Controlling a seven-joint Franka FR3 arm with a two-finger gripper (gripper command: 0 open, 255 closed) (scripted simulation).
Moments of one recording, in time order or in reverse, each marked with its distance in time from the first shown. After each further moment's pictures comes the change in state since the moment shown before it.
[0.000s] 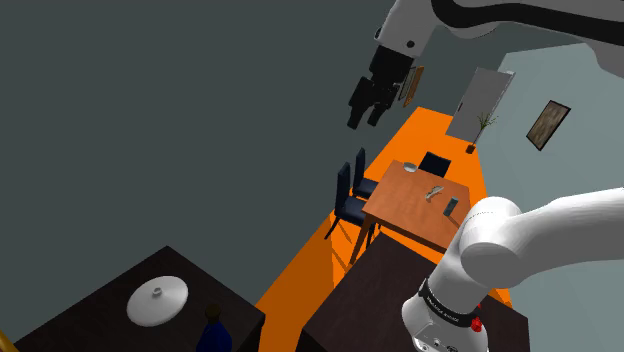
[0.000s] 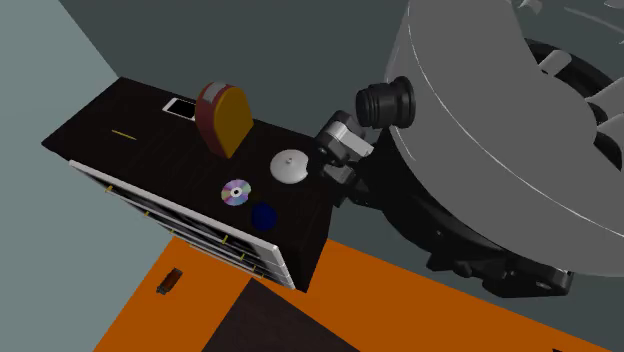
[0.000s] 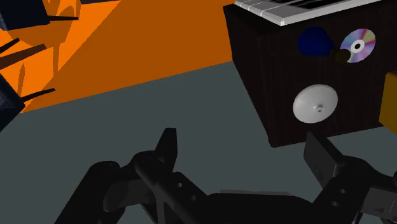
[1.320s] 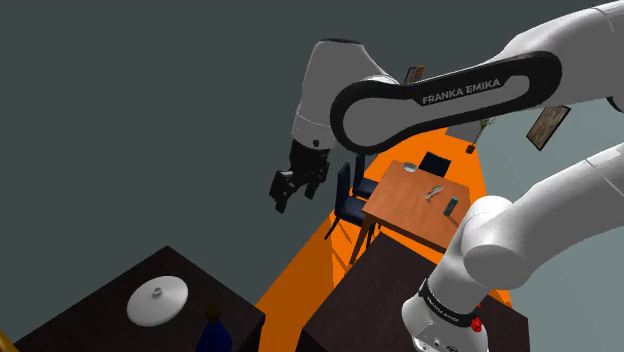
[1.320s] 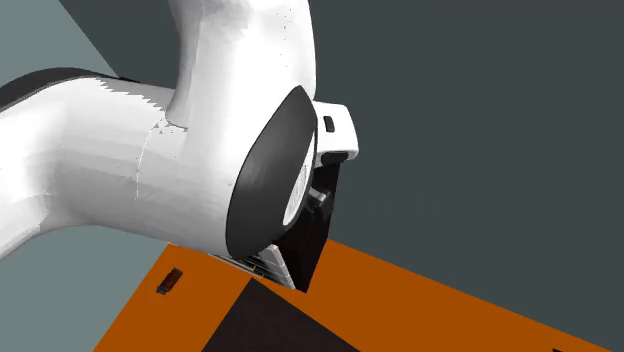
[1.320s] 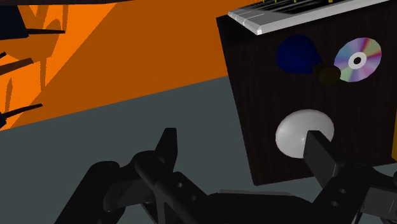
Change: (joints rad) arm 0.058 0.318 0.328 -0.194 0.091 0.475 0.286
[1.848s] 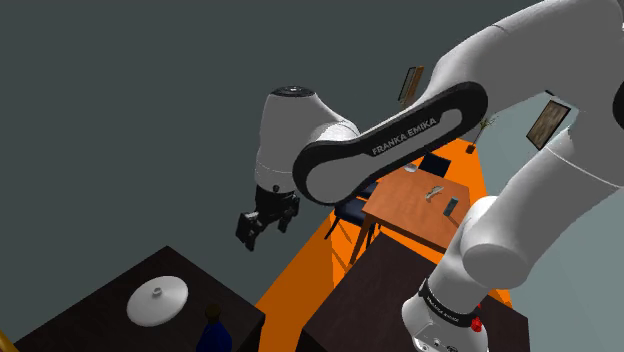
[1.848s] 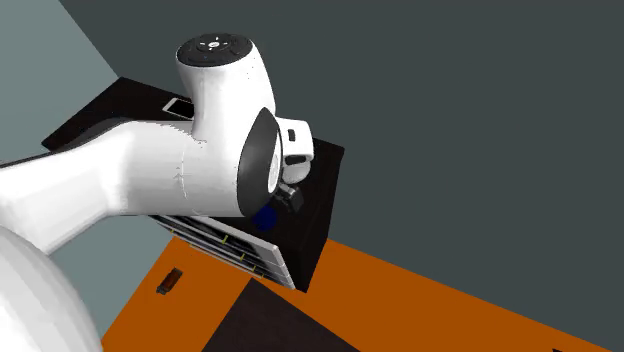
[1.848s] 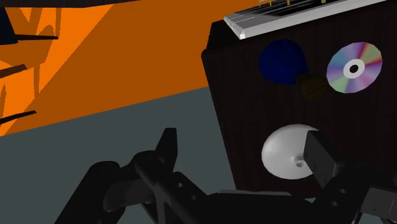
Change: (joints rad) arm -0.020 0.285 0.155 0.047 -0.094 0.204 0.198
